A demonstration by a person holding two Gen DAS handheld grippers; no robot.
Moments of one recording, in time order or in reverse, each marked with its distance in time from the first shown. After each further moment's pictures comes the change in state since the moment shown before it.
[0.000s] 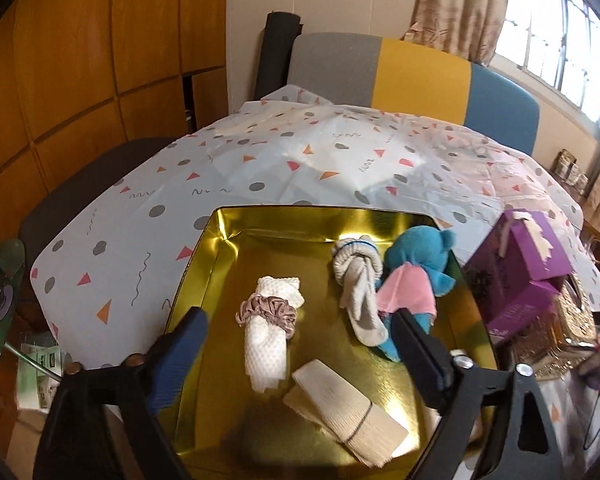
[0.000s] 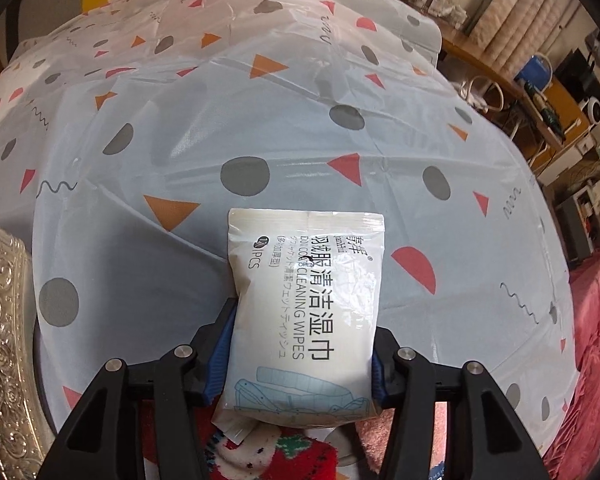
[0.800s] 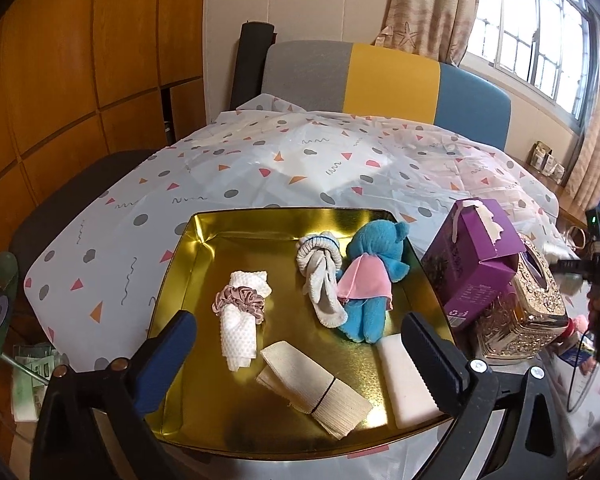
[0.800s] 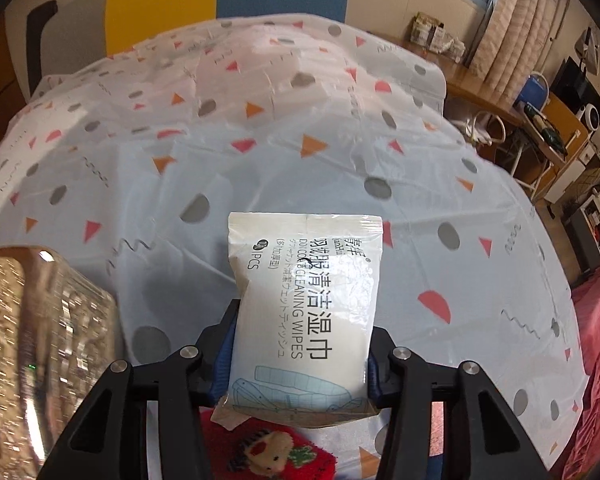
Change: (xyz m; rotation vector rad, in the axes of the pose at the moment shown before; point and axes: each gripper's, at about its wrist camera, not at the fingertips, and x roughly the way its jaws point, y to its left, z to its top) left arm -0.032 -0.020 -0.012 0.048 -0.017 -0.062; right arm -0.063 0.030 0.016 0.043 -0.176 0.088
